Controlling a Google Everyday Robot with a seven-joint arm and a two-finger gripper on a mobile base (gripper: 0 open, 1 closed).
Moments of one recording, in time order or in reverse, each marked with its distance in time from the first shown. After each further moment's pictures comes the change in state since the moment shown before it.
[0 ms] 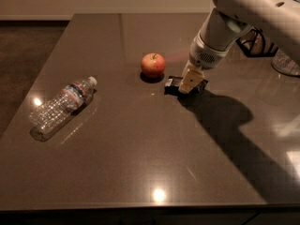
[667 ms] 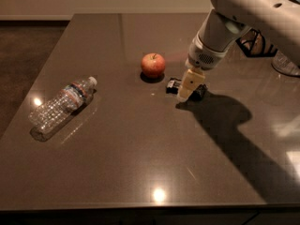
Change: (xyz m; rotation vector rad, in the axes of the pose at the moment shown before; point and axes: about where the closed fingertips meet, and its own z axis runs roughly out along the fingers) arm -0.001 0.001 0.003 -0.004 0.001 -0.002
